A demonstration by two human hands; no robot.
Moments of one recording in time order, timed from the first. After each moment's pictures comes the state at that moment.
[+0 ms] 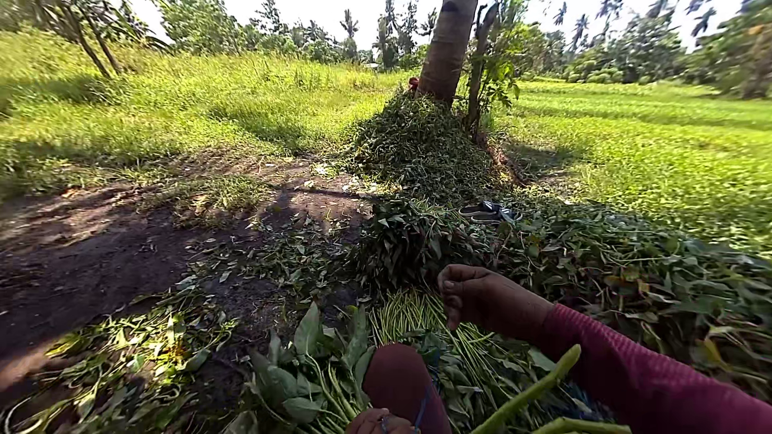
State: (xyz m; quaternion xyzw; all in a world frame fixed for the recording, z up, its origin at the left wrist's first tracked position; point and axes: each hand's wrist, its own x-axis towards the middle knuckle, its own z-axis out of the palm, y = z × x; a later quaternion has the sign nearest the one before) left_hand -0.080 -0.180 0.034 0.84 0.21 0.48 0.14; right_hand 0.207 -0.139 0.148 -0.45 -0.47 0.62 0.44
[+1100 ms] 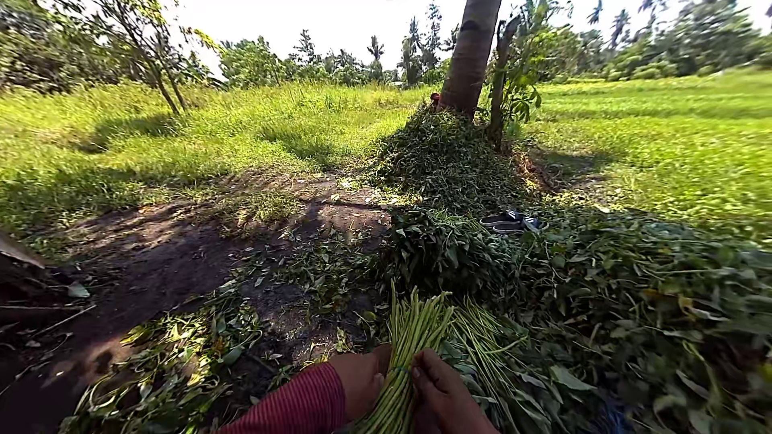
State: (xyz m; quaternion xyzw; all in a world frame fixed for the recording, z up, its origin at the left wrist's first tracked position) left_hand -0.060 -0.085 0.132 0.83 0.39 -0.28 0.28; right_hand 0.112 -0.187 0.028 -0.53 -0.59 0.38 0.47
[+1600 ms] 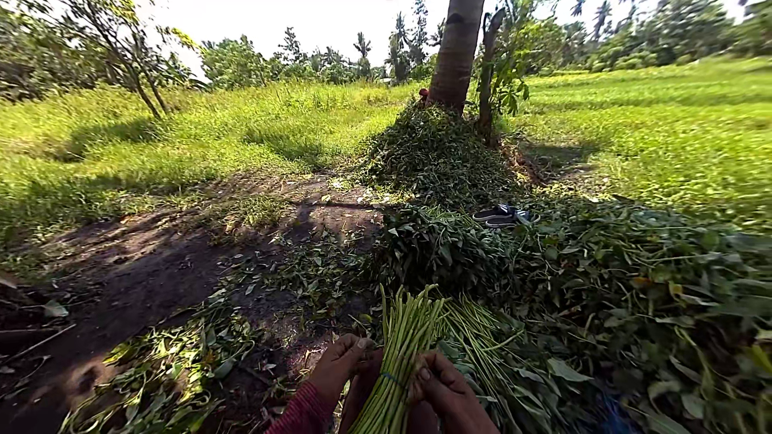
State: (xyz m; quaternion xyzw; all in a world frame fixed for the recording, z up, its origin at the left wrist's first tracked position) left_hand -0.075 -0.052 0.030 0.55 0.40 0.30 0.66; right_hand 0.119 -0.190 0.004 -0.35 -0.49 0.48 0.64
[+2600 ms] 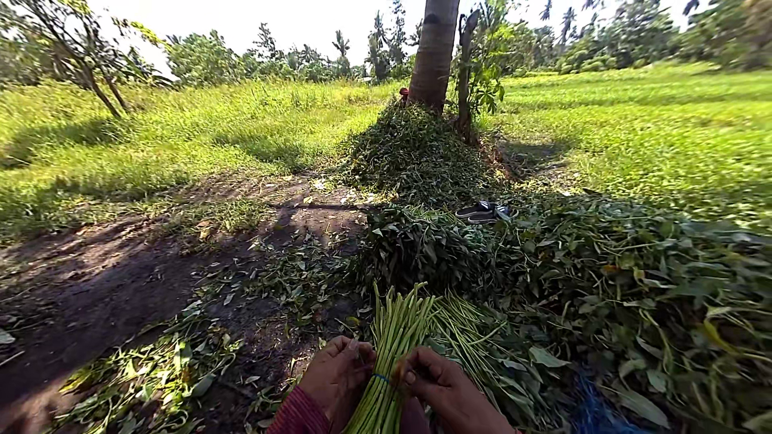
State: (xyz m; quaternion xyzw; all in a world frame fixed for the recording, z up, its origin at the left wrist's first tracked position) left_hand -0.057 -0.068 0.060 0.43 0.41 0.32 0.74; right_hand 0.134 -0.195 0.047 -0.45 -0.57 0.42 0.53
